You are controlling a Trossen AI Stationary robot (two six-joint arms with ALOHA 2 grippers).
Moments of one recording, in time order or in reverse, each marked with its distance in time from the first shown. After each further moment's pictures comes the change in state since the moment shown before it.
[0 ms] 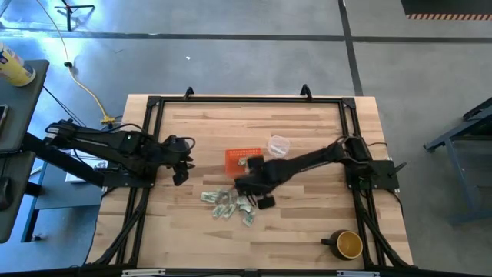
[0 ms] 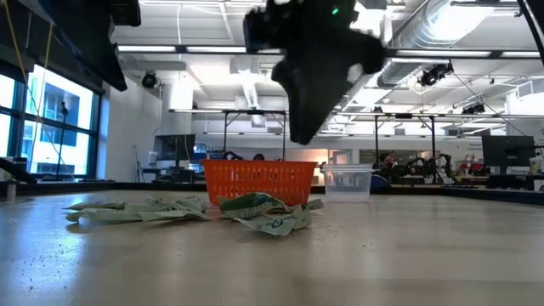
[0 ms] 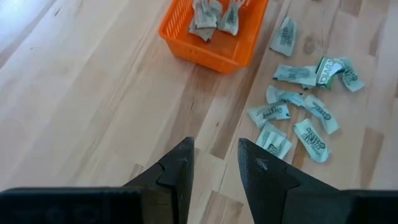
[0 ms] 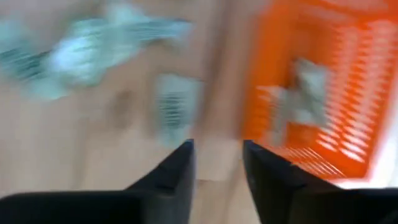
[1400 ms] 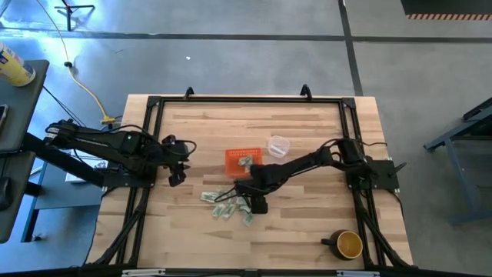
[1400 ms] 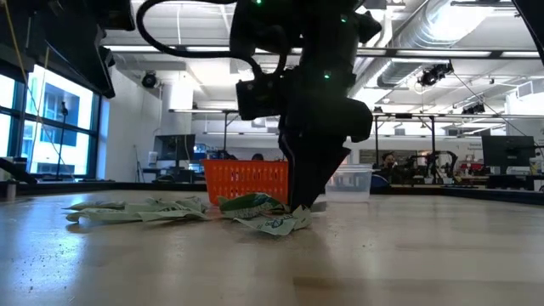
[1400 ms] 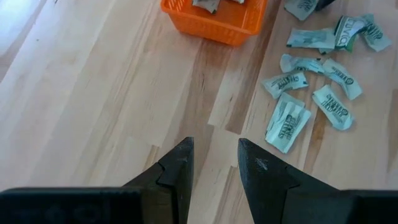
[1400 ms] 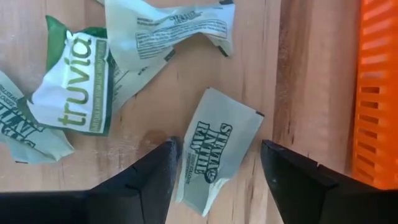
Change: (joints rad) left arm 0.000 0.002 0.000 -0.086 0.013 0.086; right arm -0.032 0.093 -0.175 0.272 -0.122 0.217
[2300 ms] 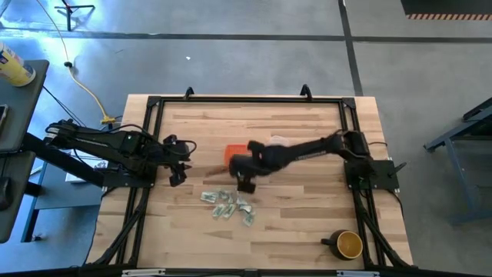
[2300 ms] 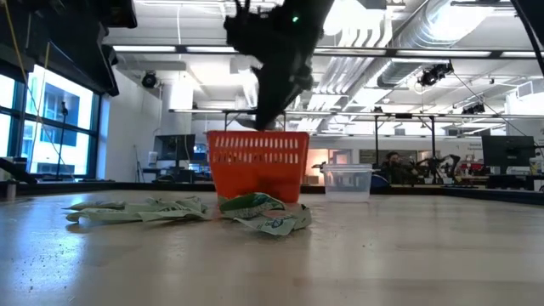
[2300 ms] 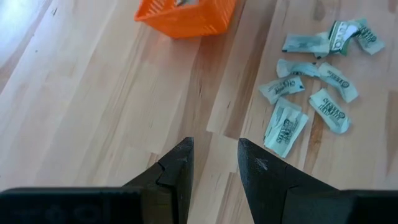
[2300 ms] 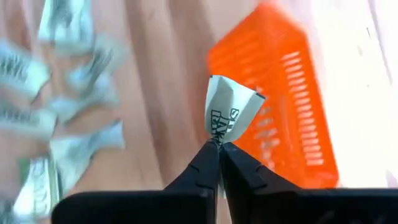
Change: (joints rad) left arm 0.000 0.000 0.000 0.028 -0.003 0.029; right arm -0.093 -0.100 0.192 -0.115 0.244 0.092
